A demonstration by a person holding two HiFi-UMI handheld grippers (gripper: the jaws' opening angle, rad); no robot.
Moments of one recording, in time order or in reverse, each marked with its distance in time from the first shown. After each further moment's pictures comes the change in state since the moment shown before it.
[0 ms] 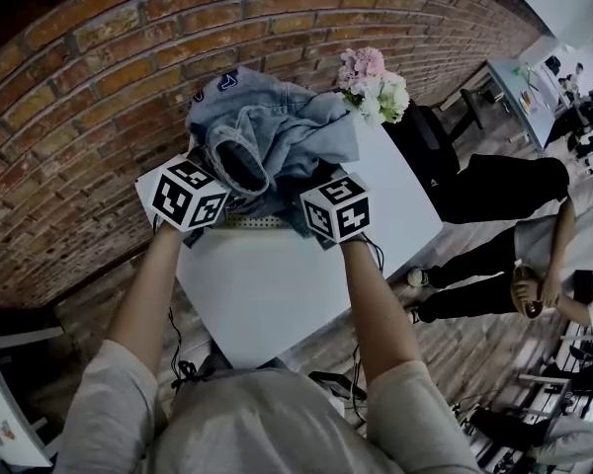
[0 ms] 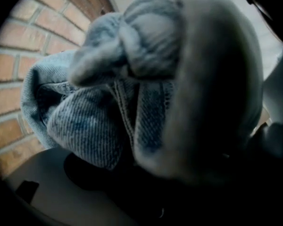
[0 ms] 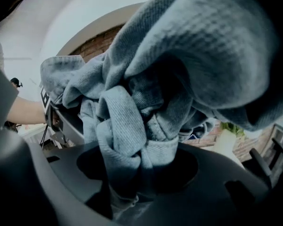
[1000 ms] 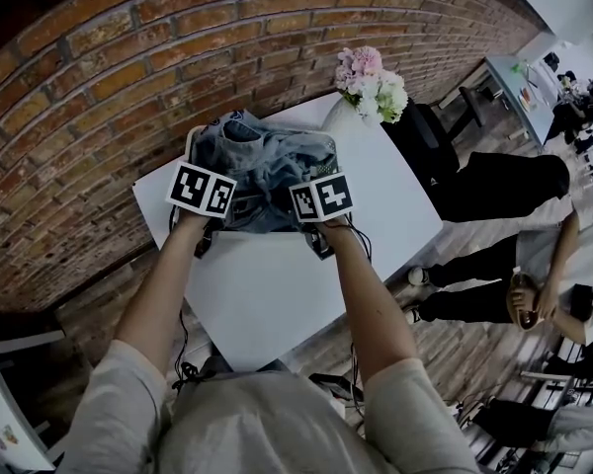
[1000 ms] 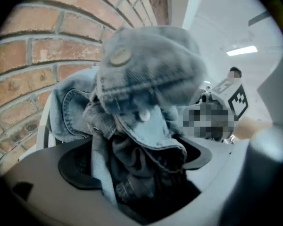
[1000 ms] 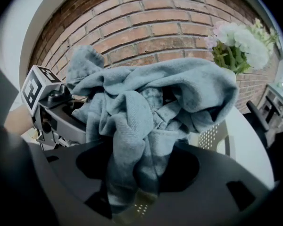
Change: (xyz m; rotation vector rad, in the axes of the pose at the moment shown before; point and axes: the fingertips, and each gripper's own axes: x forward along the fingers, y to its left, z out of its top) left arm 0.035 0.025 -0.094 -0.365 0.296 0.078; right arm 0.026 -0.015 -0.102 0.287 0.413 -0.021
